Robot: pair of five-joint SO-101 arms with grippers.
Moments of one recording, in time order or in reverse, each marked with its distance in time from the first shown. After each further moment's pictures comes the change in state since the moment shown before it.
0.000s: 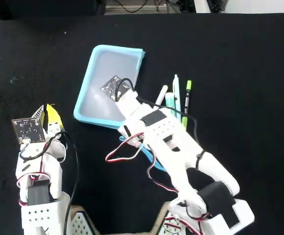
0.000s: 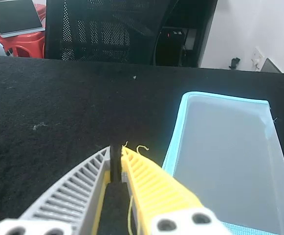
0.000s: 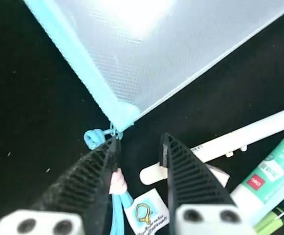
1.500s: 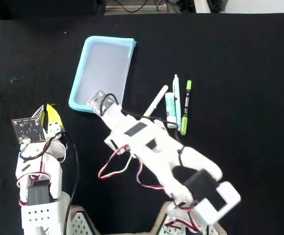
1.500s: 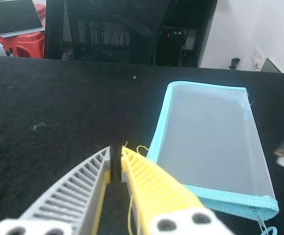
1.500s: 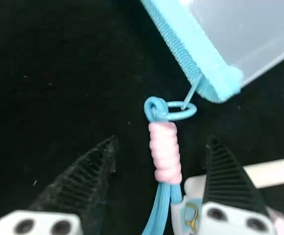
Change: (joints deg) left arm 0.0 0.0 0.0 0.0 0.0; right arm -8.4 11.1 2.2 -12.8 -5.3
